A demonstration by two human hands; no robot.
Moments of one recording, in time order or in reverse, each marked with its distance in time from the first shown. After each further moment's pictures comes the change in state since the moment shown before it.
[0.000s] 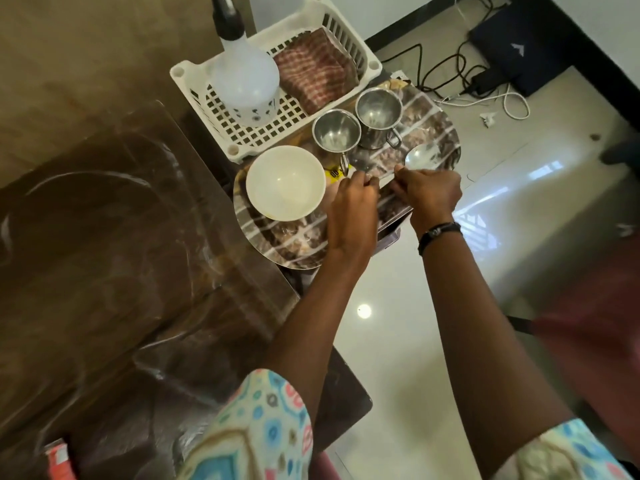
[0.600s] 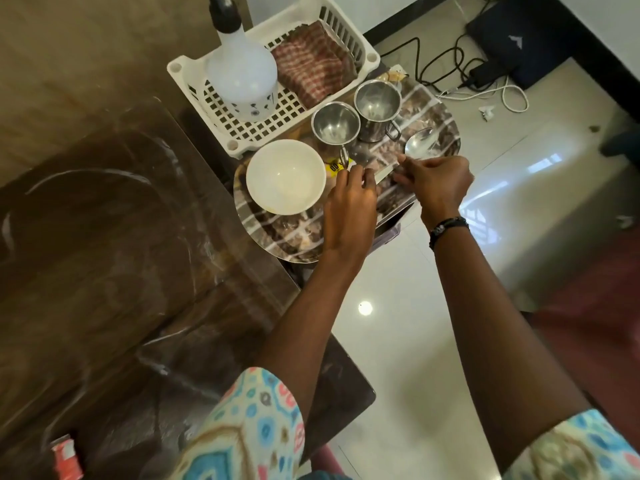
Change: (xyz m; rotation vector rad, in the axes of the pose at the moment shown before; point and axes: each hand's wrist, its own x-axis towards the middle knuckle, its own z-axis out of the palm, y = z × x) left_hand -0.009 -0.008 0.005 0.033 0.083 0.059; right_hand -0.004 -0.002 -0.010 -0.039 -0.020 -0.176
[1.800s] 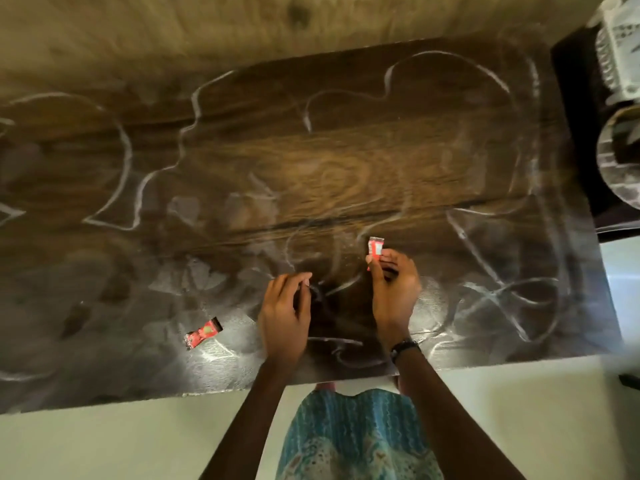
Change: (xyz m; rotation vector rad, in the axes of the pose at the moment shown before) left_hand -0.490 -0.310 -0.248 -0.308 0.187 -0.835; right_hand -0.510 0.203 0.172 -0.306 -0.512 -0.408
